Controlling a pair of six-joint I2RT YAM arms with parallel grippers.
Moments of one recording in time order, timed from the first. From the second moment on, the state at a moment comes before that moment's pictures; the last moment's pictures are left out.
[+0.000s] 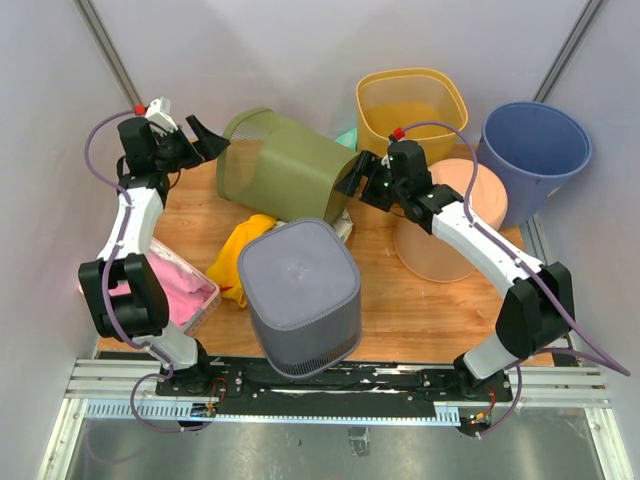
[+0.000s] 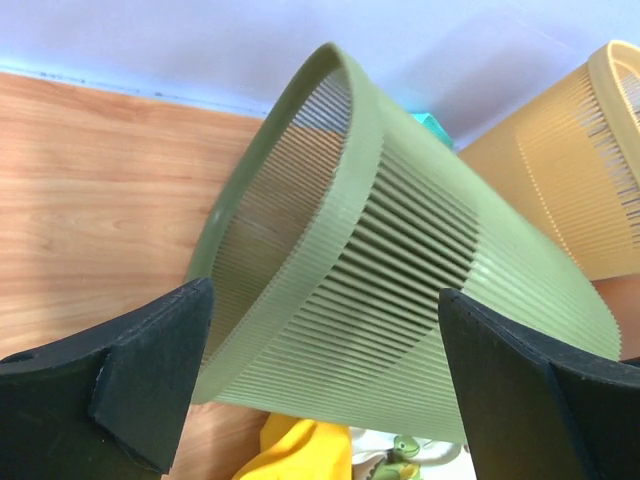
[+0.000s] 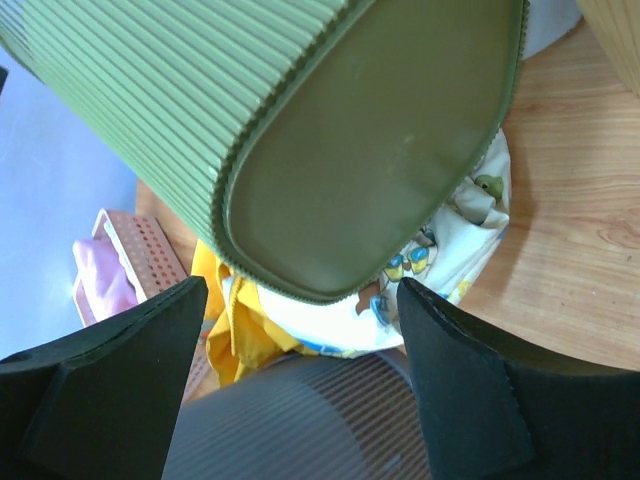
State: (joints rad) left arm 0.19 1.59 1.33 -0.01 0.59 -0.42; right arm 0.50 1.53 1.31 -0.29 -0.17 0.74
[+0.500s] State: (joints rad) left arm 0.15 1.76 1.61 -0.09 0.52 -0.40; right arm 0.52 1.69 1.36 -0.03 -0.15 0.87
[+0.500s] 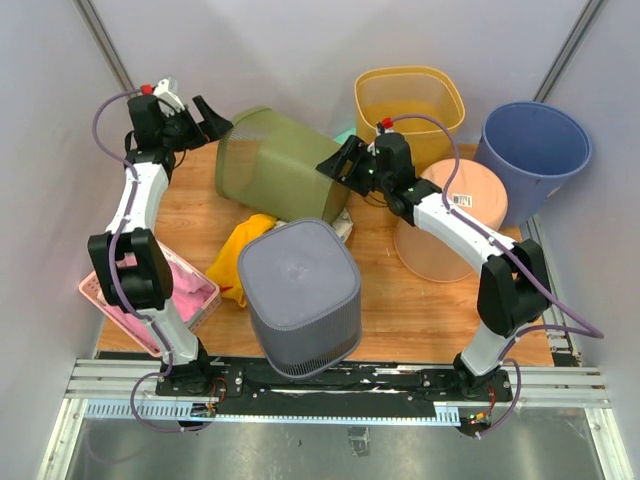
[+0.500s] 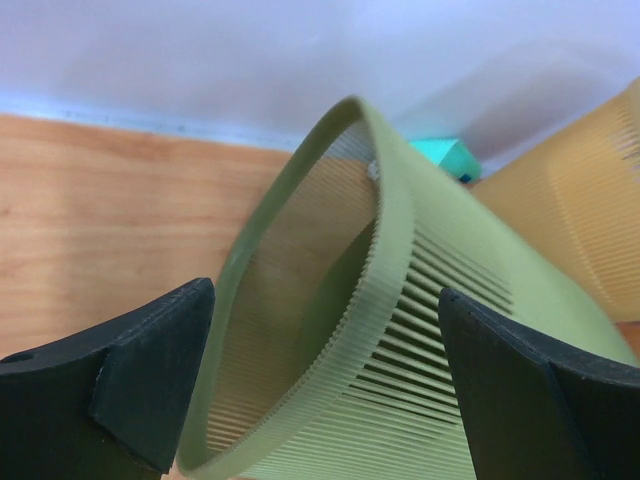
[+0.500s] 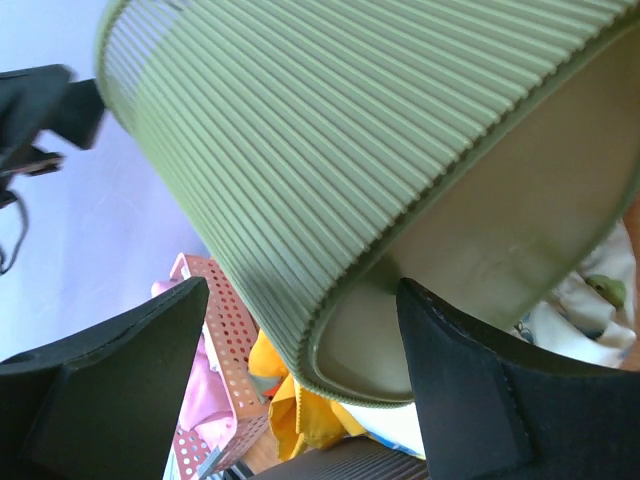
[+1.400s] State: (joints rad) left arm 0.17 1.67 1.32 -0.11 0.33 -0.32; right arm 0.64 1.97 1.91 0.02 -0.48 0.79
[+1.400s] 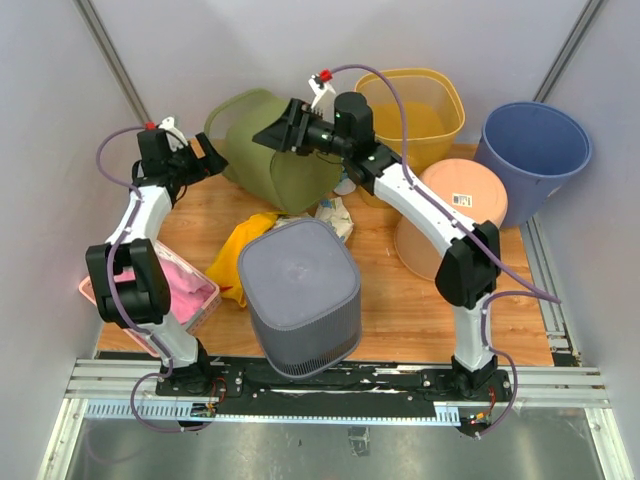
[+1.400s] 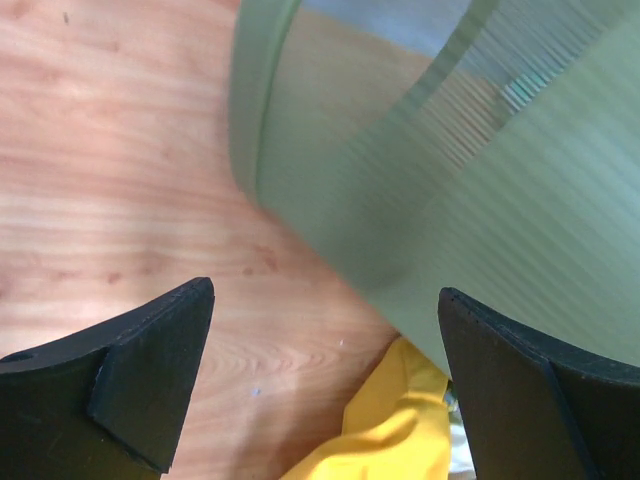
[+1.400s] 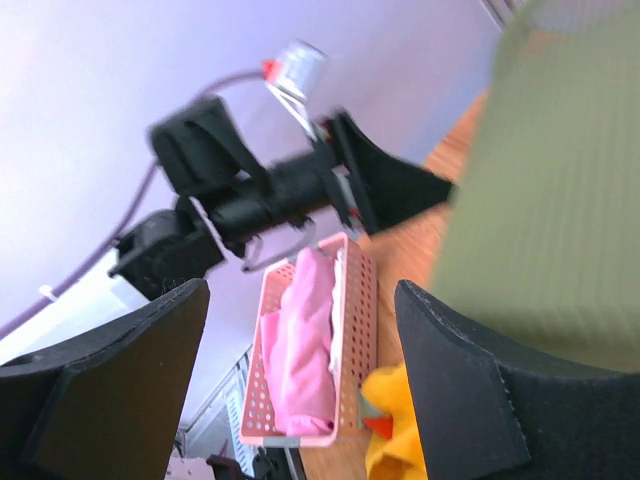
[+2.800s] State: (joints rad) left arm 0.17 2.20 2.07 -0.01 0.81 -0.40; right arm 0.68 1.17 1.21 -0.43 -0.02 0.38
